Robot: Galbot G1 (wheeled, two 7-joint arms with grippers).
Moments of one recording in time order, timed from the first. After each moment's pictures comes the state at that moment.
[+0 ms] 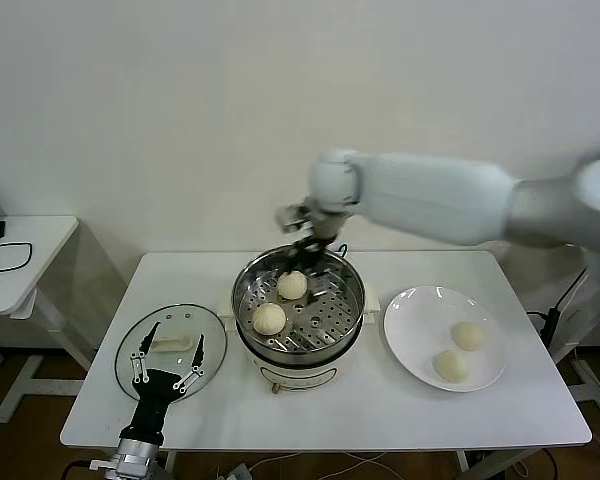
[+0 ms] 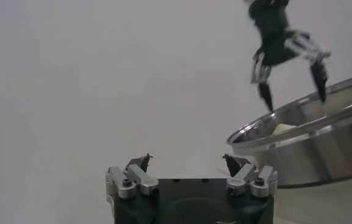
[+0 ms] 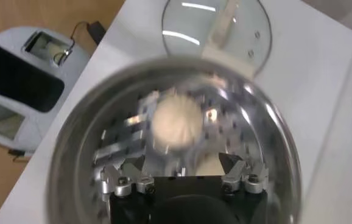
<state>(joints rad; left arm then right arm) 1.60 -1.30 -0.53 -1.93 0.23 -0.35 -0.12 0.72 1.07 -1.41 1.28 0.50 -0.22 -1.19</state>
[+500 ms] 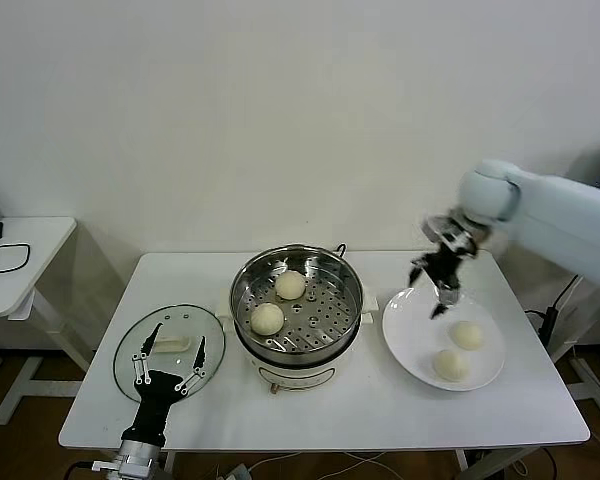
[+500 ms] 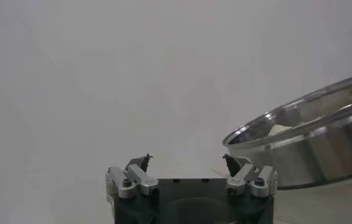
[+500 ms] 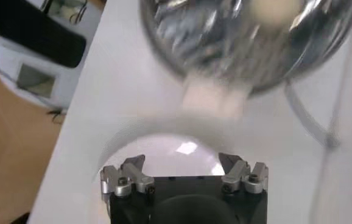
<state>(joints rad) 1.61 -1.30 -0.54 -1.93 0.24 -0.34 -0.12 0.49 0.68 -1.27 1.28 0.22 -0.08 -1.31</state>
